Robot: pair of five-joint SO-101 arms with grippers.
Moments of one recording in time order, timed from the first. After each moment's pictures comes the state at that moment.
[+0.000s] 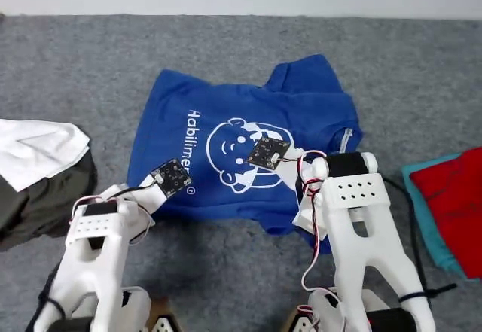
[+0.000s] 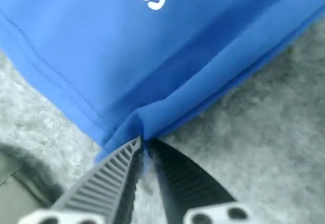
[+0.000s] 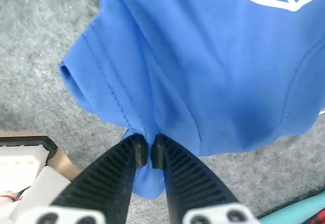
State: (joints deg) left arm -10.9 -26.4 69.9 43.6 -55.3; right arm -10.3 -25.4 39.2 84.2 49.1
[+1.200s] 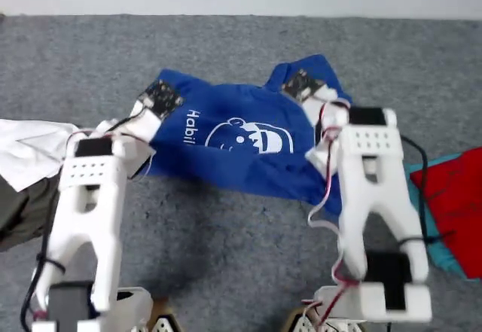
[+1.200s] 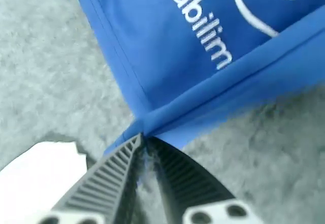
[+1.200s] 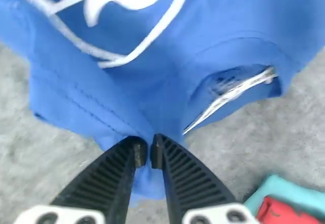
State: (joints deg) left arm -7.2 -12.5 33.0 55.7 -38.4; right arm -1.3 -1.3 12.0 73.6 39.7
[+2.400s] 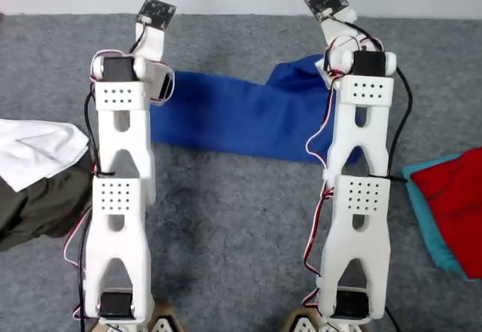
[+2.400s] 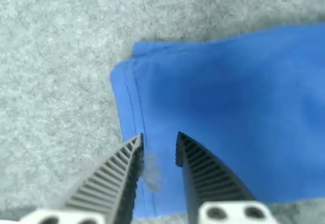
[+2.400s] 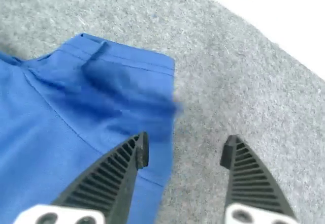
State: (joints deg) left arm -4.2 69.8 -91.5 98.2 -13.1; right arm 1.3 65.0 -87.9 81.1 32.7
